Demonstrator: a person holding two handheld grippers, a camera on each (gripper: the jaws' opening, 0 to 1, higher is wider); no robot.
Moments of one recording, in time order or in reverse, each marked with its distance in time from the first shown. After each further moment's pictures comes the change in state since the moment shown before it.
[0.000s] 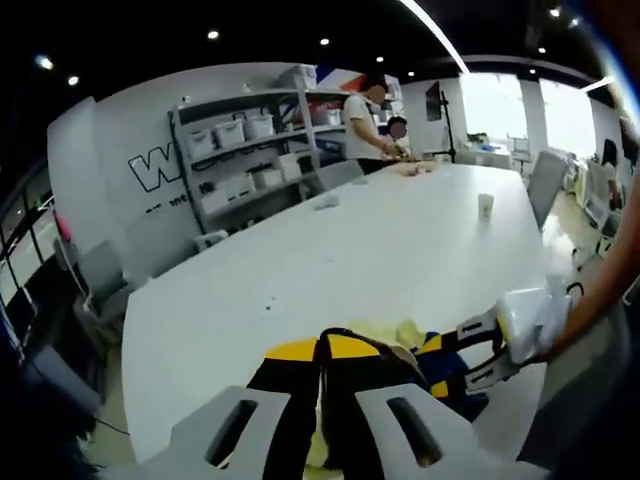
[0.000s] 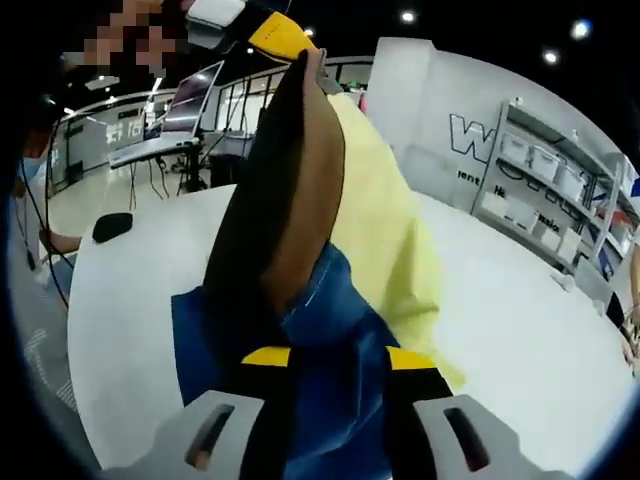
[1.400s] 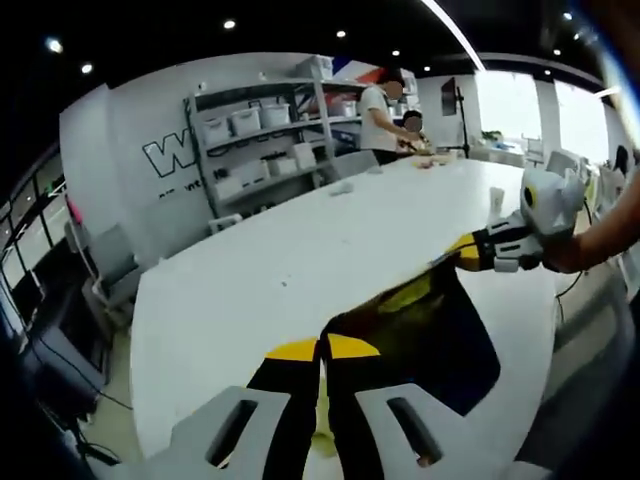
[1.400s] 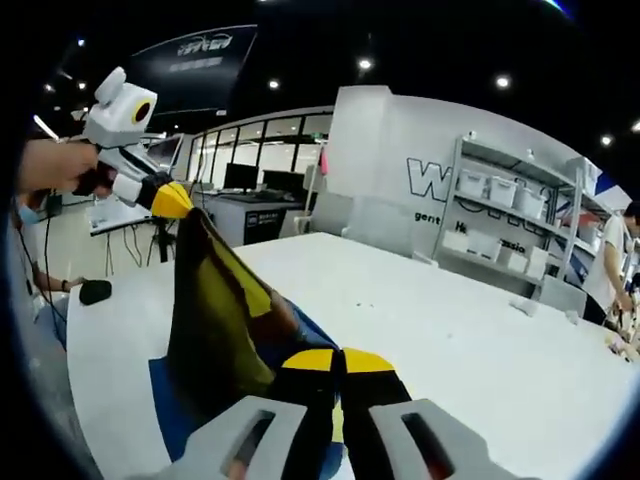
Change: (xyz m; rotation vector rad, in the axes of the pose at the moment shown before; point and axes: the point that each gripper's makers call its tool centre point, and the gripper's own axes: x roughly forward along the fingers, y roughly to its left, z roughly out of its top) left arm -0.019 0.018 -0.040 -0.044 0.044 0.052; right arm -0.069 -0.085 0.067 0.068 -0.237 -0.131
